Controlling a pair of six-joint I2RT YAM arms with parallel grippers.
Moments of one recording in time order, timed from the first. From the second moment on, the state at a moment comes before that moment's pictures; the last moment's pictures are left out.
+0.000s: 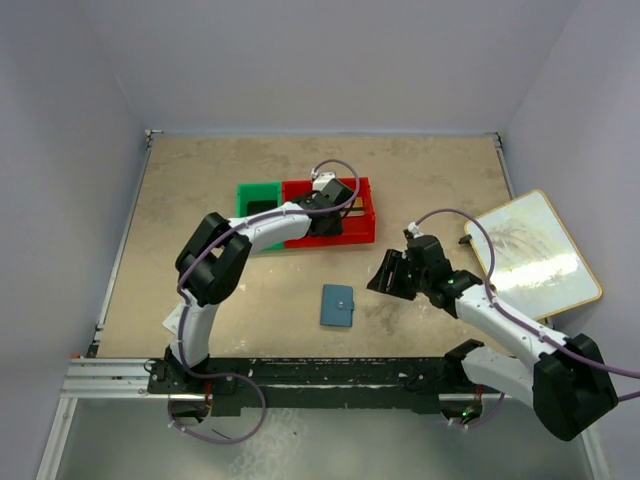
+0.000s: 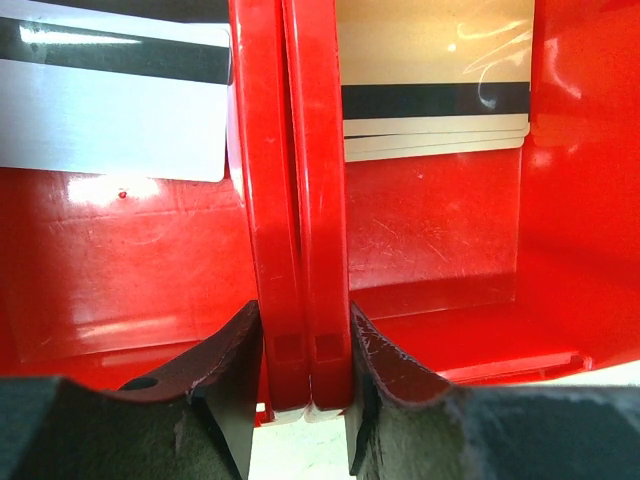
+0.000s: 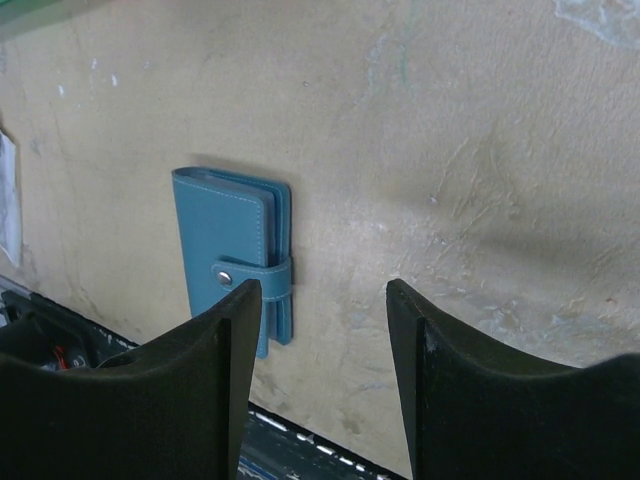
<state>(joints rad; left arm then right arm) -0.75 2.07 1.52 -0.40 -0.32 -0.74 0.49 1.05 0.51 -0.29 -0.15 0.72</state>
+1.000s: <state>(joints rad) -0.76 1.26 0.92 -0.34 -0.51 -0.81 0.98 1.30 0.78 -0.45 0.20 0.91</state>
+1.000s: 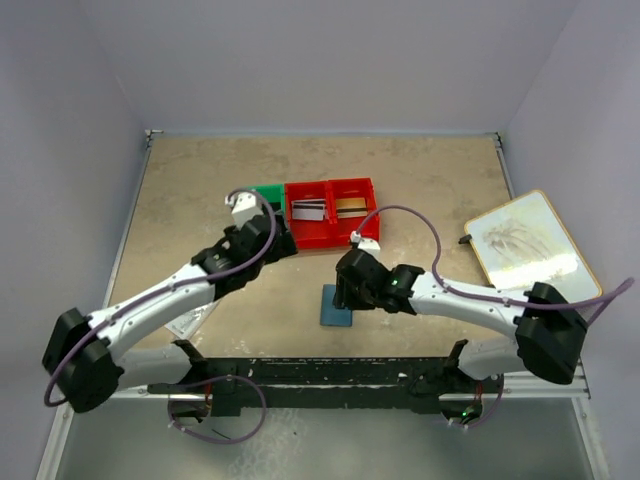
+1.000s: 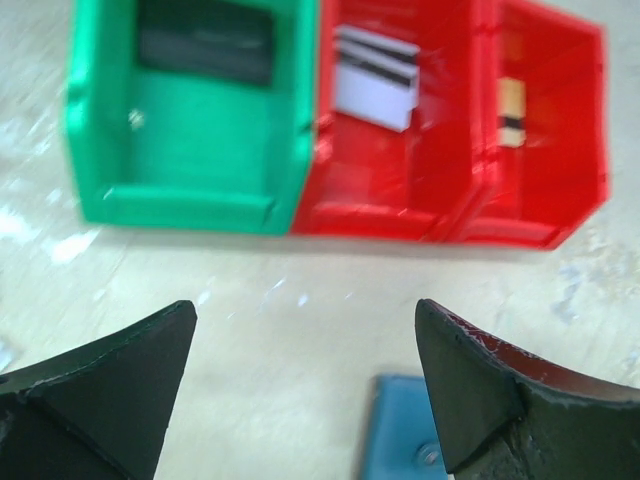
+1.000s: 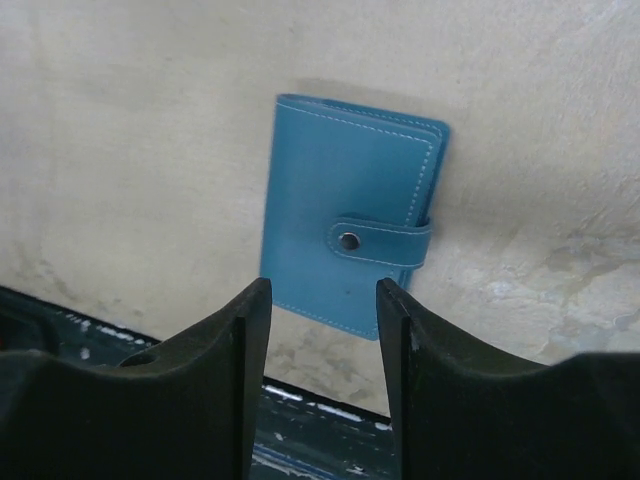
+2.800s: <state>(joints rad) -1.04 1.37 0.60 -0.06 -0.36 -1.01 0.93 1.42 0.75 -0.37 0.17 0.95</state>
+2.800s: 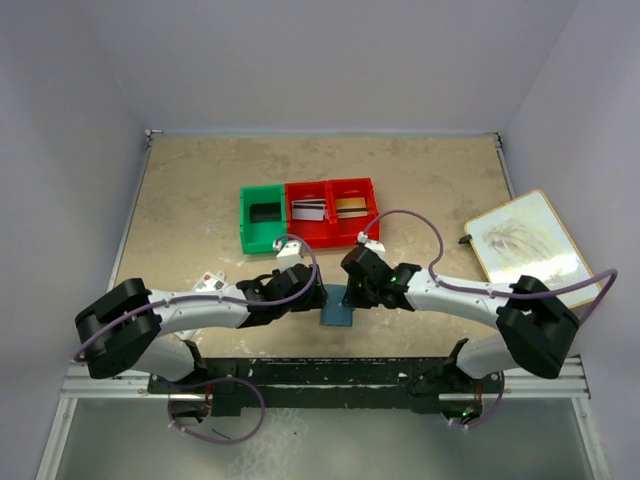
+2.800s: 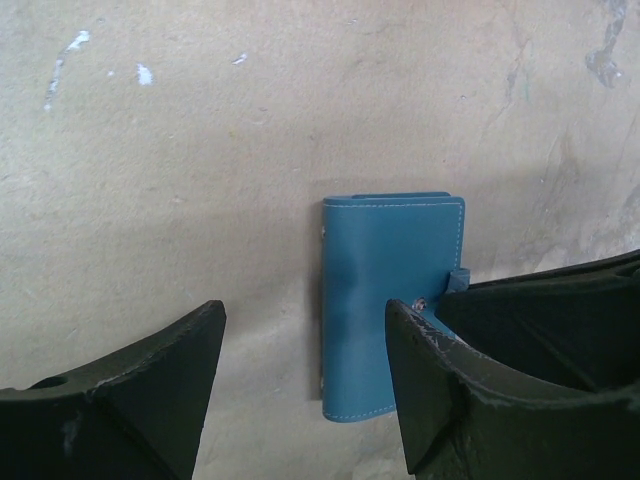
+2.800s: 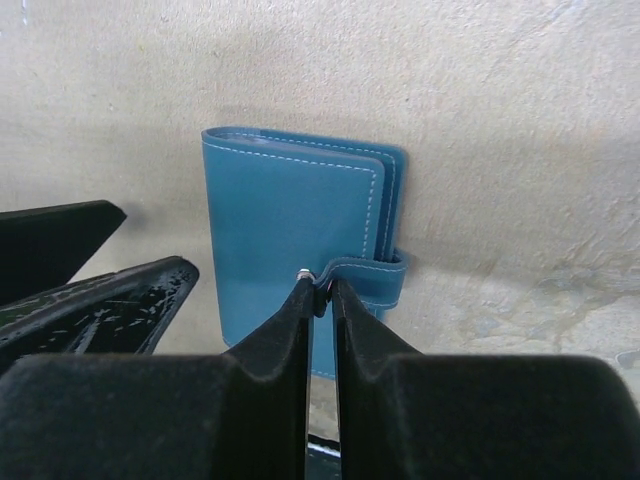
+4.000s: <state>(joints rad) -1.08 1.59 0.80 -0.17 -0.35 -0.92 0.81 1.30 0.68 -0.40 0.17 0.95</state>
